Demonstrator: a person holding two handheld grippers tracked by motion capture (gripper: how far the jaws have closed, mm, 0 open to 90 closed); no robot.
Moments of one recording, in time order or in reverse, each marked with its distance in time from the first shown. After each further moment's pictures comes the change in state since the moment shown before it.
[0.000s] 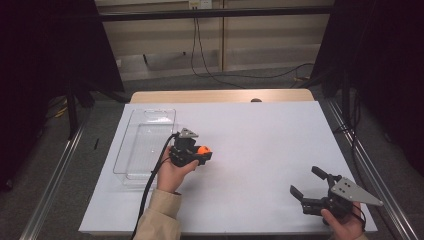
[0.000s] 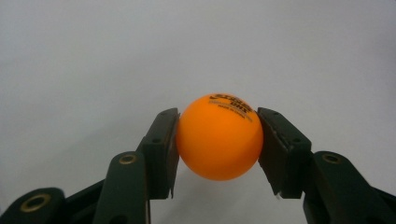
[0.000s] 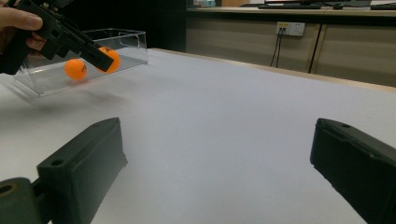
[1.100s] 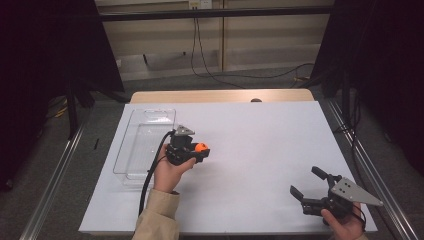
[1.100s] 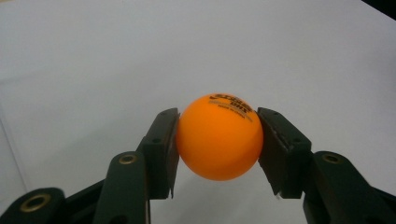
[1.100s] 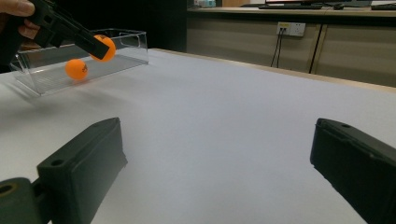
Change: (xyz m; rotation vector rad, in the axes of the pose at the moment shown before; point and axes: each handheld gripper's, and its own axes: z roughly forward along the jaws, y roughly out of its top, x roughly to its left) left arm -0.001 0.007 -0.016 -0.030 0.014 -0.011; right arm 0.000 0.000 -0.001 -0.002 0.001 0.003
